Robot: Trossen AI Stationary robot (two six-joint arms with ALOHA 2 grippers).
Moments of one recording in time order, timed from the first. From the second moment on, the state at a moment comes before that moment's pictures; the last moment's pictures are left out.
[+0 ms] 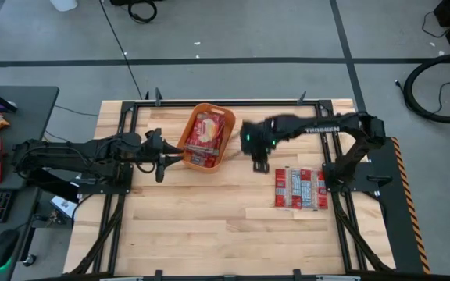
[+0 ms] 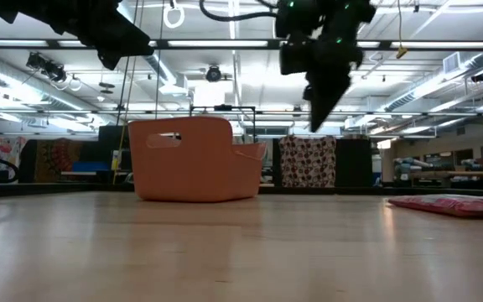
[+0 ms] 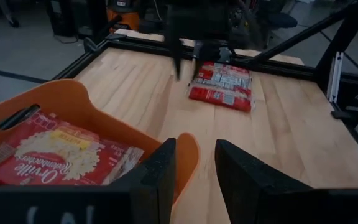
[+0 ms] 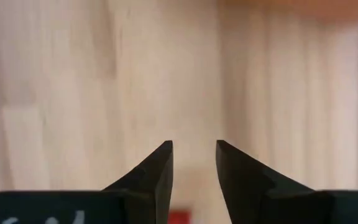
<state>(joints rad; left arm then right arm) 0.03 0.71 0.54 -0.13 -0.12 -0.14 -0.15 1.65 1.31 -0.93 -0.06 -0.04</state>
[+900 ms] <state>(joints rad) 0.03 0.71 0.54 -0.16 -0.07 -0.11 0.38 1.79 1.16 -1.19 0.15 1.23</state>
